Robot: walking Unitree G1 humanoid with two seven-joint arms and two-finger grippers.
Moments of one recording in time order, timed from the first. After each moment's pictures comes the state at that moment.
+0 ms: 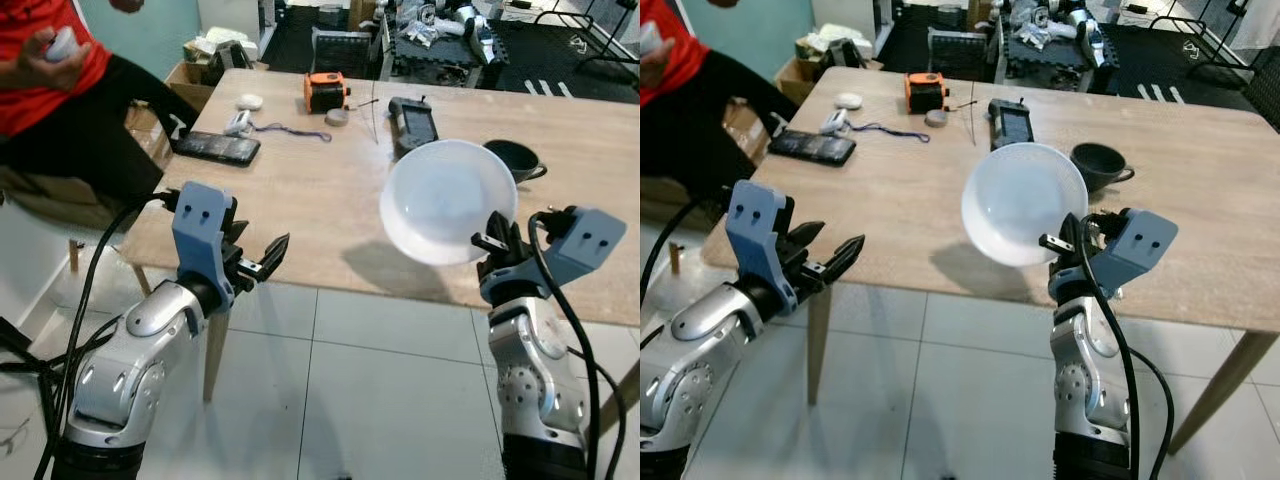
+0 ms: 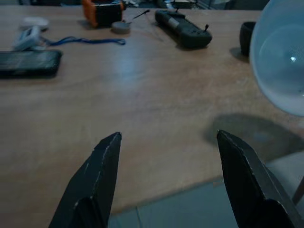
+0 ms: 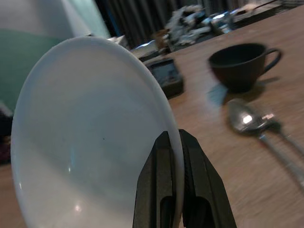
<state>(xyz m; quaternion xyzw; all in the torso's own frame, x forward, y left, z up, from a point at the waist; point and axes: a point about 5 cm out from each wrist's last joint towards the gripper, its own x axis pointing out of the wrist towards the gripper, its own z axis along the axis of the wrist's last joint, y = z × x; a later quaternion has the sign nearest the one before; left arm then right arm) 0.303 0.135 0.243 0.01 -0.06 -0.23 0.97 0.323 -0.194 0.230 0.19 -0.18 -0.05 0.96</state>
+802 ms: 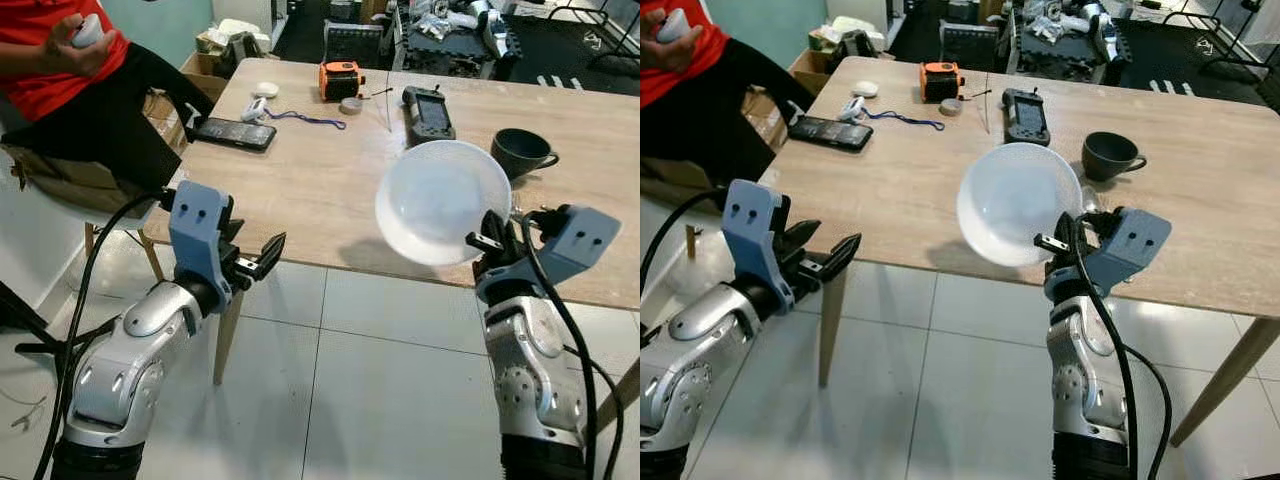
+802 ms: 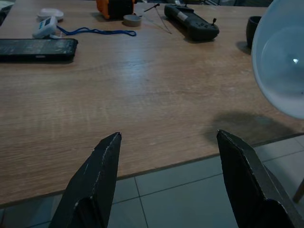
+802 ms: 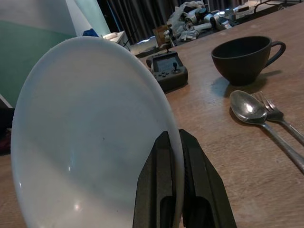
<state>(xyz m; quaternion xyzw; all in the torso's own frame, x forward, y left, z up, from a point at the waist) 0.303 0.135 0.244 0.01 -0.06 -0.23 0.97 0.323 -0.196 0.230 0.18 -0.18 -0.06 0.96</state>
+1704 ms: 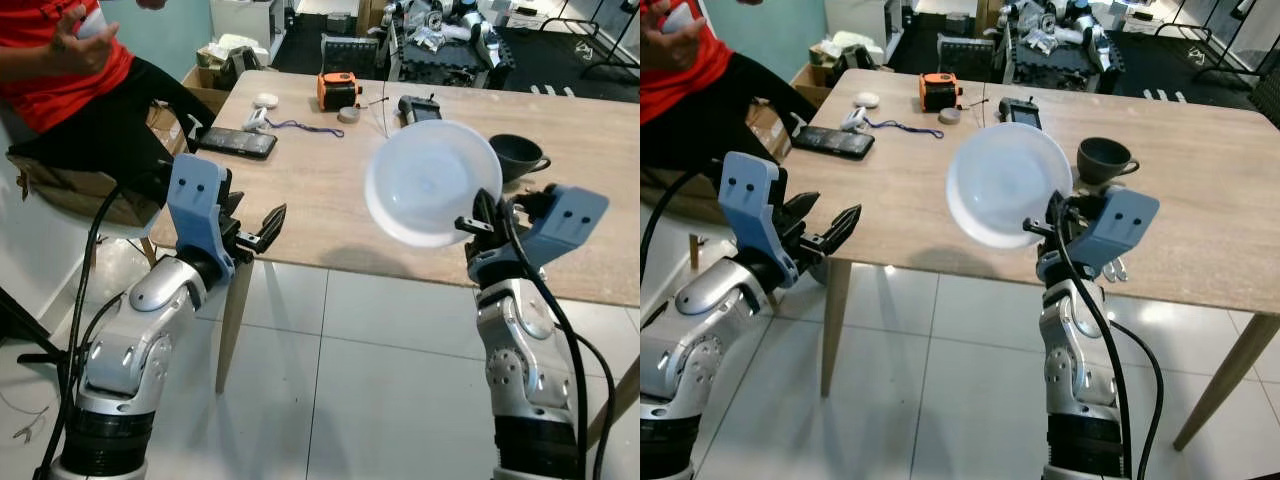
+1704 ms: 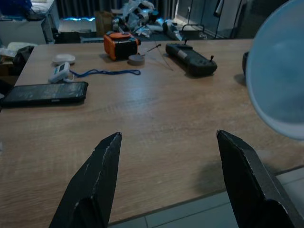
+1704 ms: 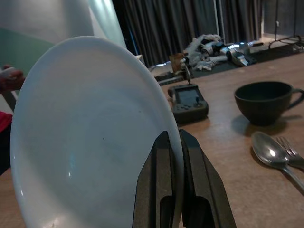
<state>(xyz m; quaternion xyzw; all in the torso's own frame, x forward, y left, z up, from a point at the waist) 0.320 0.131 0.261 0.00 -0.12 -0.22 0.97 0.334 -0.185 0.249 0.14 -0.22 -0.02 0.96</state>
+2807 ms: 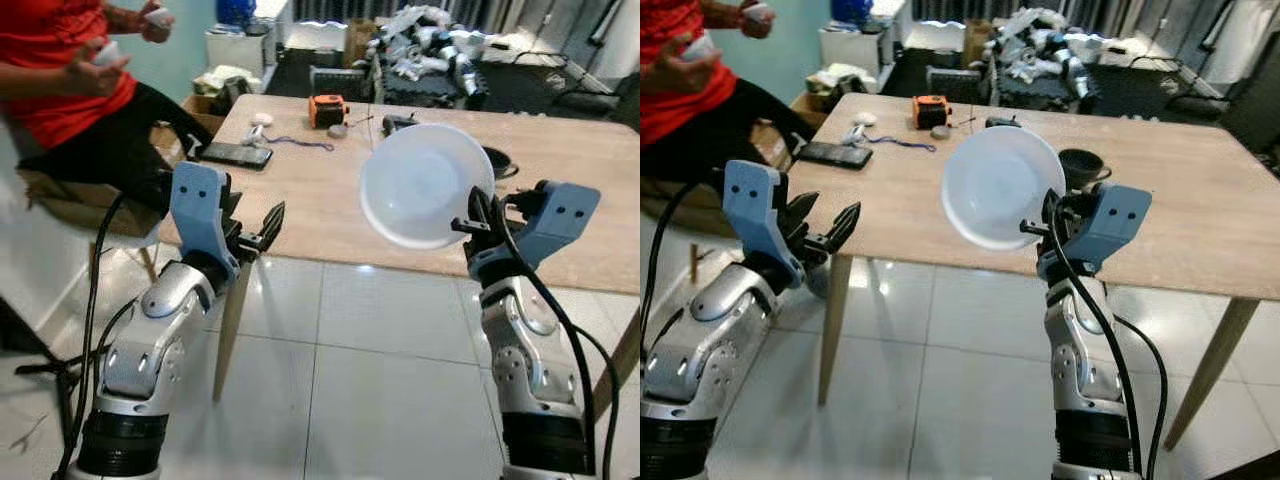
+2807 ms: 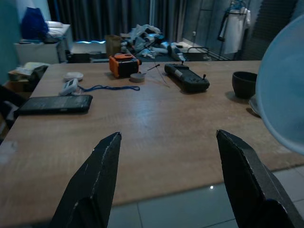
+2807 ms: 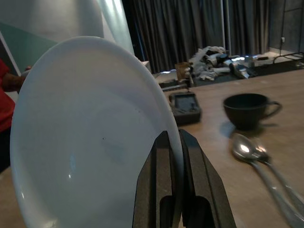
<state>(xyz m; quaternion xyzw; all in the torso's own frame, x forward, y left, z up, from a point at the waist) 0.323 0.131 0.249 -0.02 -0.12 -0.19 0.97 0.336 -0.190 0.242 0.11 -0.21 -0.01 0.97</state>
